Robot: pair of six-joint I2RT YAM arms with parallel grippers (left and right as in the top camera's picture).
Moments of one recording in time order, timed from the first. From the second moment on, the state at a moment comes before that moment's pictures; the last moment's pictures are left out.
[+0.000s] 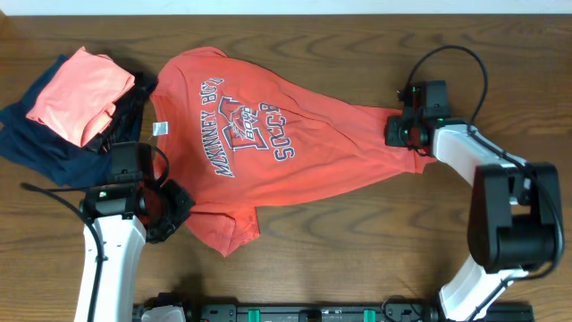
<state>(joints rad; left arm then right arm) 0.12 1.15 0.82 -1.07 0.17 -0.64 0.08 1.91 1.06 -0.24 -0.11 0.17</state>
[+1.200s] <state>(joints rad) 0.12 1.24 0.82 -1.02 0.12 -0.61 -0.03 1.93 1.34 -0.74 0.15 0.25</state>
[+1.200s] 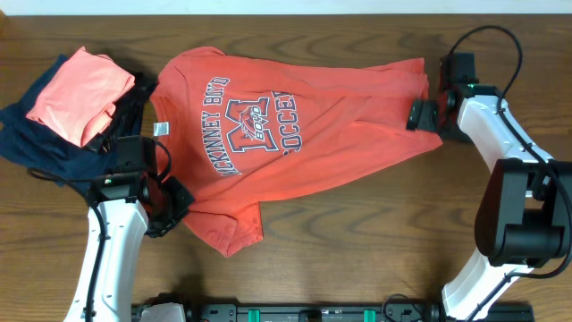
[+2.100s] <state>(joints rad) 0.12 1.24 0.82 -1.02 0.12 -0.61 -0.02 1.90 1.11 -0.46 0.04 0.35</state>
